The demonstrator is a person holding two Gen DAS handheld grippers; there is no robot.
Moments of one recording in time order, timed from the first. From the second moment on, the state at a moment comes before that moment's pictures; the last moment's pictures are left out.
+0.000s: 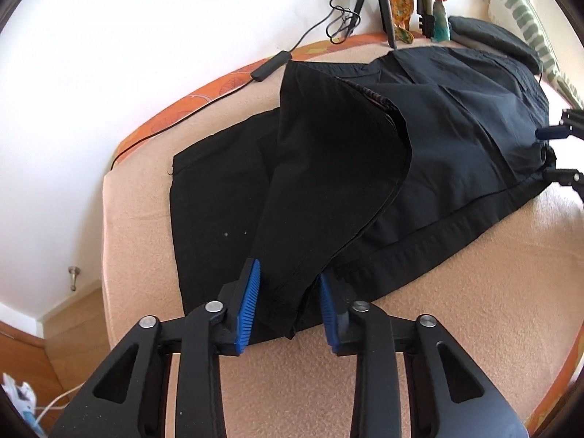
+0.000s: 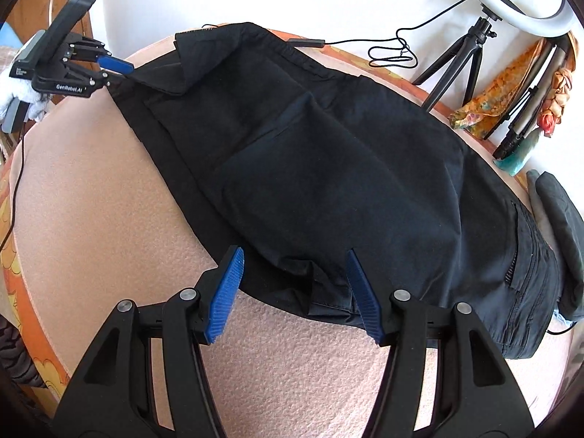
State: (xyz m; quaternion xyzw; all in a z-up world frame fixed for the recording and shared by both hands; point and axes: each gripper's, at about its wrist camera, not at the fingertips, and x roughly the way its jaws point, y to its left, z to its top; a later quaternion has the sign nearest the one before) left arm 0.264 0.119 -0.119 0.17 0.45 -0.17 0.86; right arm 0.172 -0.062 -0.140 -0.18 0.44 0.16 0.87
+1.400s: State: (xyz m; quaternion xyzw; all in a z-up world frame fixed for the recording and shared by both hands) left arm 0.277 0.197 -0.143 -0.04 0.48 -0.11 0.87; right arm 0.154 -0.056 -0.138 -0.21 0.42 0.18 0.86
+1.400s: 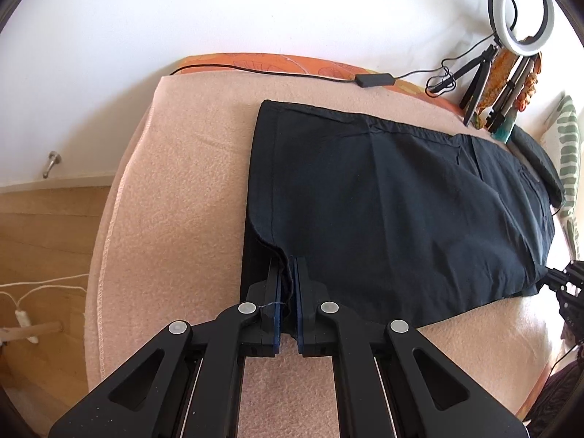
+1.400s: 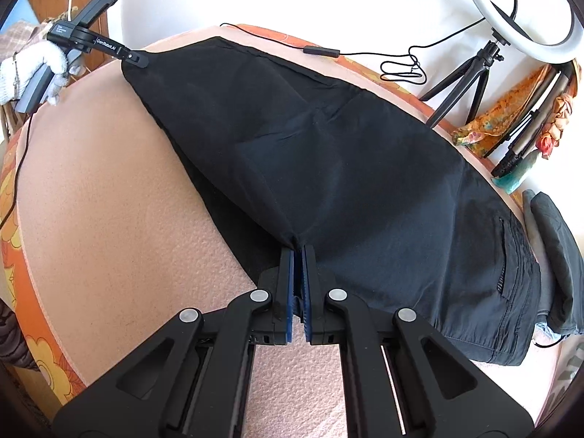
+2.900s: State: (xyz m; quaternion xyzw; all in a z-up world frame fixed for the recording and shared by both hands) left arm 0.249 0.196 -0.152 -0.42 0.40 -0.06 0.81; right arm 0.128 -0.148 -0.072 -0.04 0.39 0.14 0.91
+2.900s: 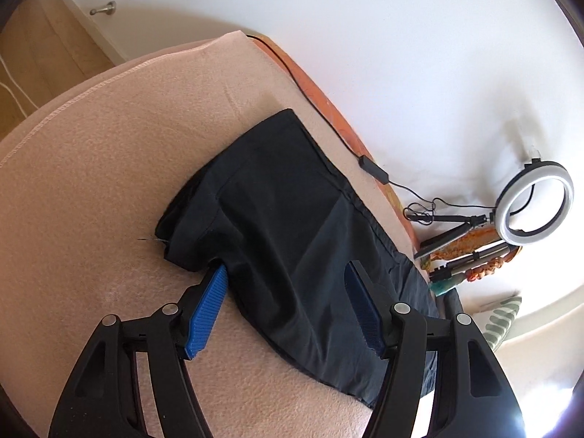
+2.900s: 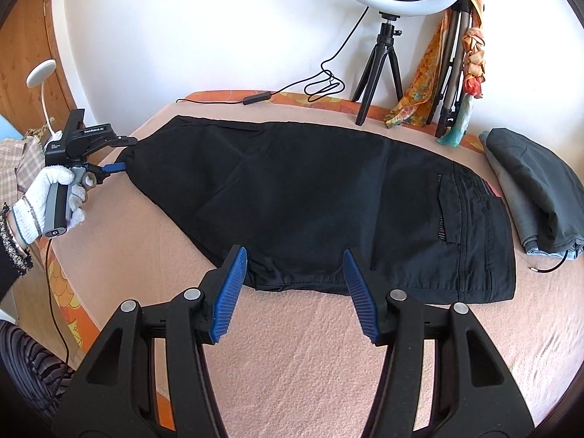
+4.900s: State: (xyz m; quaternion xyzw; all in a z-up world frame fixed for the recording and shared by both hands) left arm 0.231 0.055 -0.106 -0.08 0.35 -0.16 0.92; right arm 0.150 -0.153 -0.077 0.00 0.40 0.14 0.91
